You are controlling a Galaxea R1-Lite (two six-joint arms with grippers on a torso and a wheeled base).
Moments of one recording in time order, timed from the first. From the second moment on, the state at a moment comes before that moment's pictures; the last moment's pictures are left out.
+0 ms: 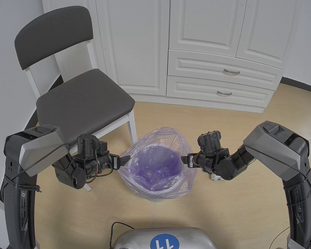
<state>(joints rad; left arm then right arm) -0.25 2.45 -1.02 -0.99 -0.19 -0.04 0.45 2.48 -1.30 -0.58 -0.22 0.28</state>
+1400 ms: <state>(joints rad) -0.23 2.70 -1.30 -1.07 -0.04 -0.12 0.36 2.78 -1.80 -0.58 -0.27 0.52</state>
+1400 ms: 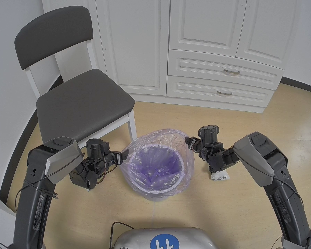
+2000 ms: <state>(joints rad) -0.24 2.79 -1.44 -1.07 0.05 -0.14 0.36 2.93 -1.99 -0.49 -0.29 0.52</state>
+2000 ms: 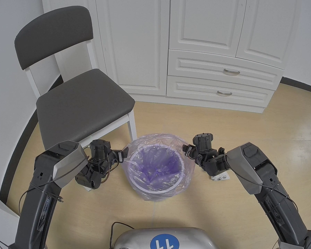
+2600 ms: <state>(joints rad) -0.22 2.81 -1.45 -0.96 0.09 -0.12 0.36 2.96 -2.00 -0.39 -0.31 0.52</state>
